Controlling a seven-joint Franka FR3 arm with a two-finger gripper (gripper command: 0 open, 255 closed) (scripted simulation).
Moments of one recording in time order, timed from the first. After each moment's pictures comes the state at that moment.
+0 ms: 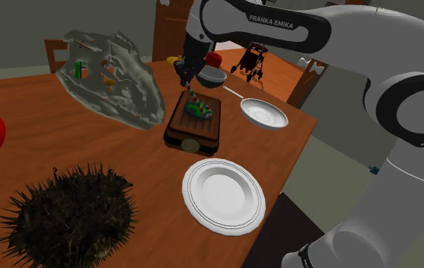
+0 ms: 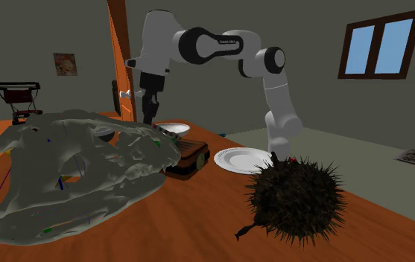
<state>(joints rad) -0.15 0.27 0.51 -1.44 -0.23 1.85 0.16</state>
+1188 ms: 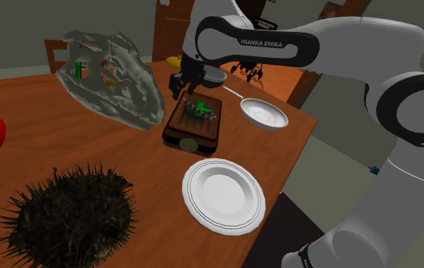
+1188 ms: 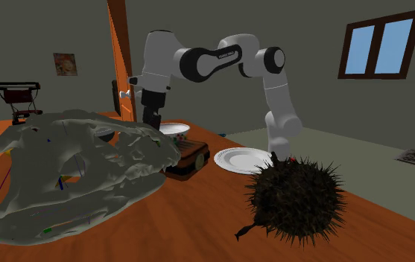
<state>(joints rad) -0.16 0.27 0.51 -1.58 -0.24 1.99 0.17</state>
